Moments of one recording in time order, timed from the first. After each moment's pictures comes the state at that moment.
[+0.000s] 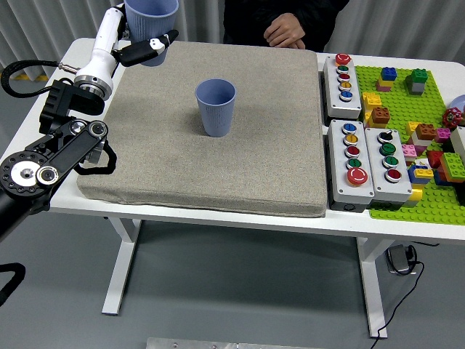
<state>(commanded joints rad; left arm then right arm) -0.72 0.30 -0.95 -1.11 1.25 0.40 0.03 0.17 -0.10 1.92 0.18 -1.46 -0.16 -0.22</state>
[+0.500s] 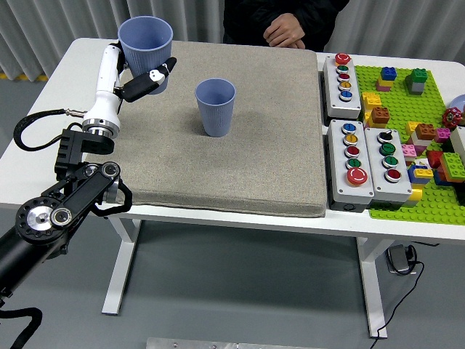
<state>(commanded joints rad) -0.51 0.18 -1.05 -1.20 1.32 0.52 -0.08 0.16 -0.09 1.93 0.18 -1.46 -0.16 -0.22</state>
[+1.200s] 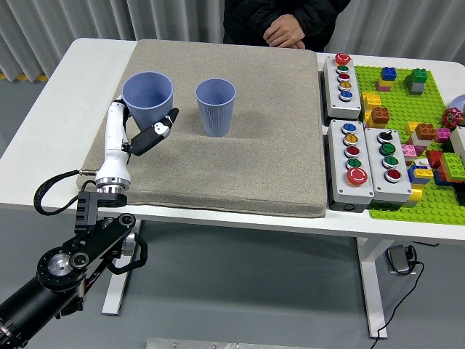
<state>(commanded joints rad) -0.38 0.11 -0.96 -1.10 1.16 0.65 -0.39 0.16 -0.09 1.93 0.18 -1.48 -0.16 -0.22</state>
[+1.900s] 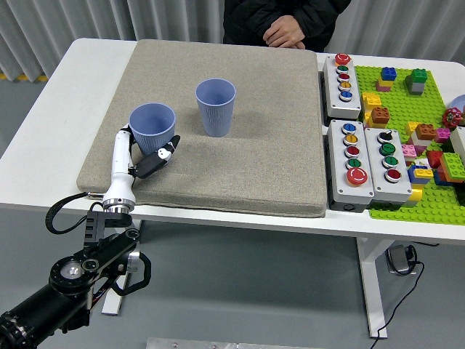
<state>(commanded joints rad) -0.39 0.07 -0.88 -0.90 1.01 0.65 -0.51 0.17 -0.09 1.94 0.18 -1.49 -0.16 -0.22</state>
